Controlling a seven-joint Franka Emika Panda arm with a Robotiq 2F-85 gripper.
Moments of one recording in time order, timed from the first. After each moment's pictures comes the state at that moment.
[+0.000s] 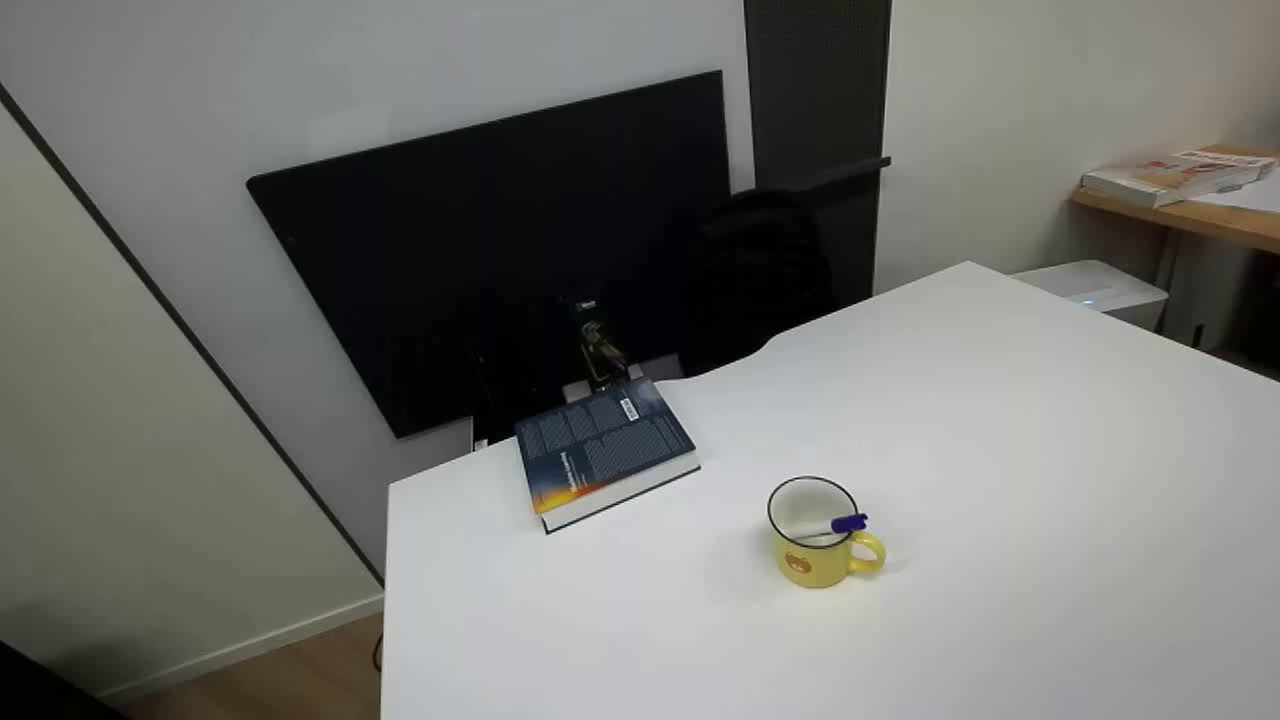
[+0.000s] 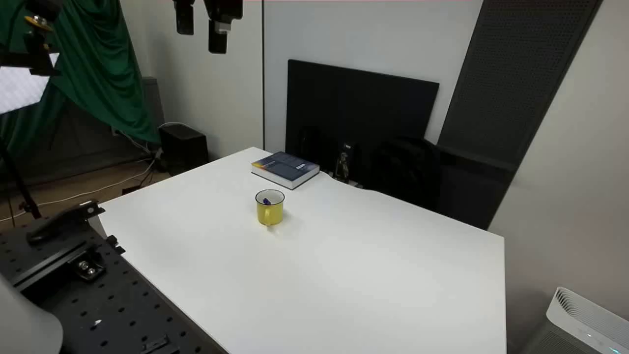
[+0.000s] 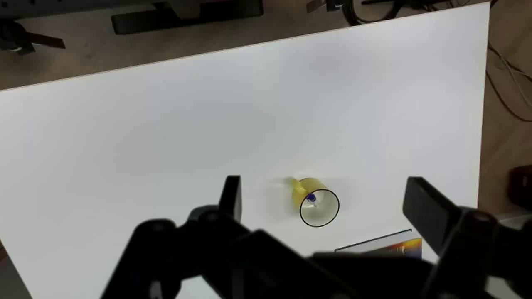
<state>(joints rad) 0.01 -0.75 -0.02 -2.72 0.20 1.98 0.07</state>
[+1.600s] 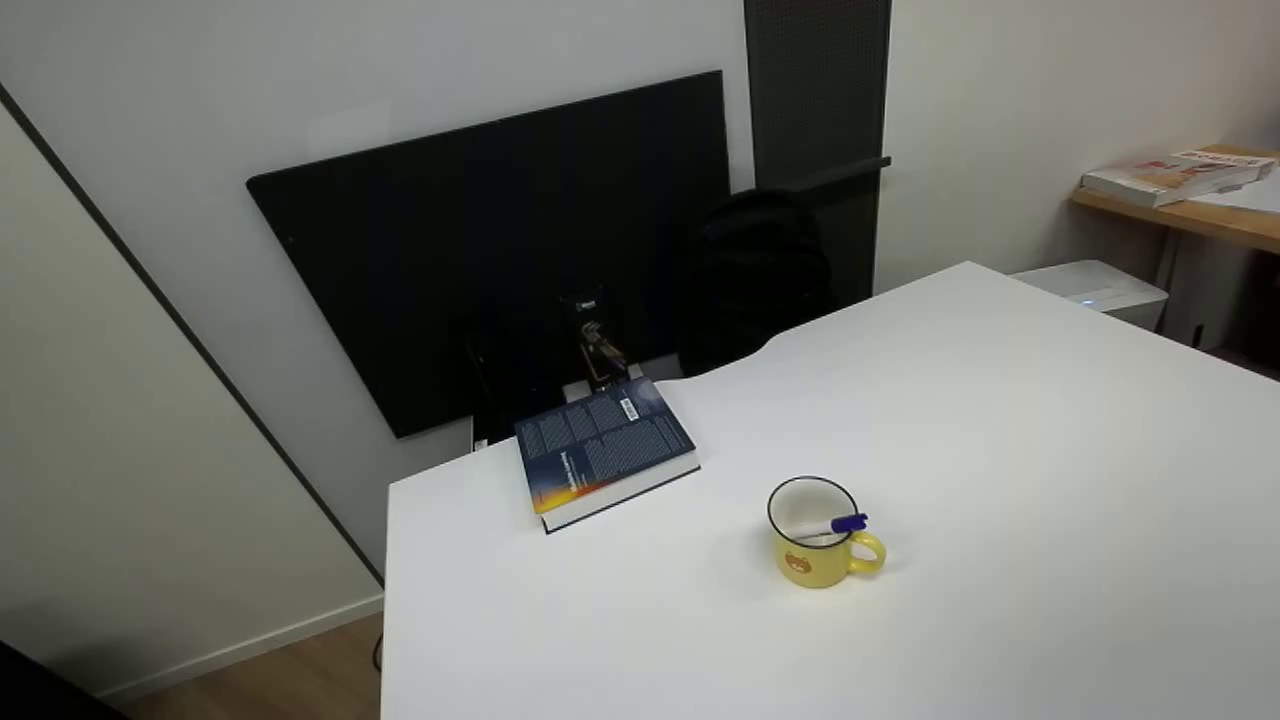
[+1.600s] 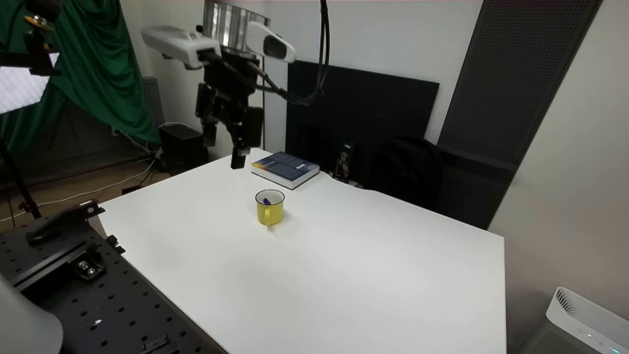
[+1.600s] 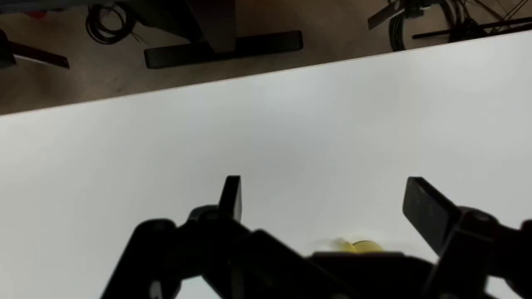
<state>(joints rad) 0.02 -0.25 0.02 -2.81 0.18 2.42 0.03</state>
